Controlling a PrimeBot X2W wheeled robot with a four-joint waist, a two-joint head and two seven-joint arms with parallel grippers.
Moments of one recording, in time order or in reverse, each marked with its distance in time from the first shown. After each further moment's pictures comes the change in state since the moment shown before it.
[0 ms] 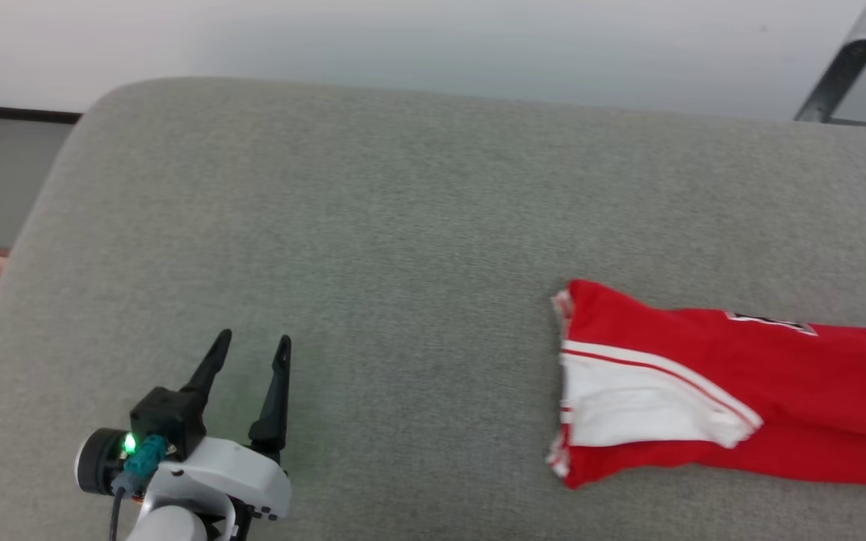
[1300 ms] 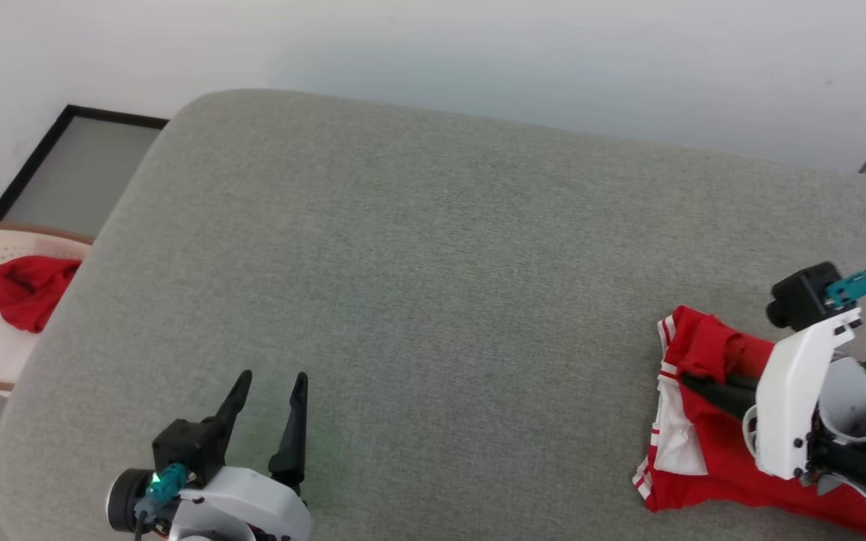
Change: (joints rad) left arm 0.060 -0.120 0.088 0.086 0.048 -0.074 0.000; right arm -0.070 0.254 0.495 -0.569 -0.045 -0.001 0.148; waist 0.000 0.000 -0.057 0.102
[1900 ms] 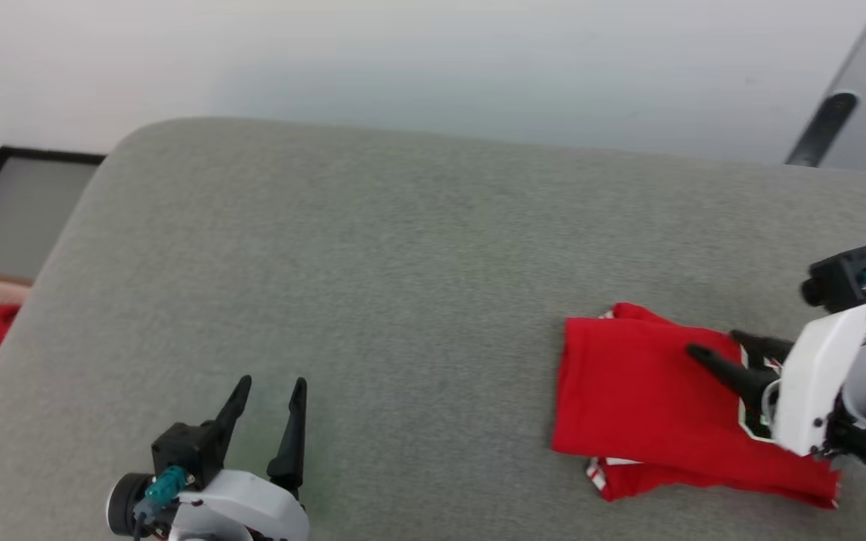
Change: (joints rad) left arm 0.007 -0.021 0.032 0.026 0.019 -0.030 0.000; right arm -0.033 -0.016 0.012 0.076 0.009 0.000 -0.145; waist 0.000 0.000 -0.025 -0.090
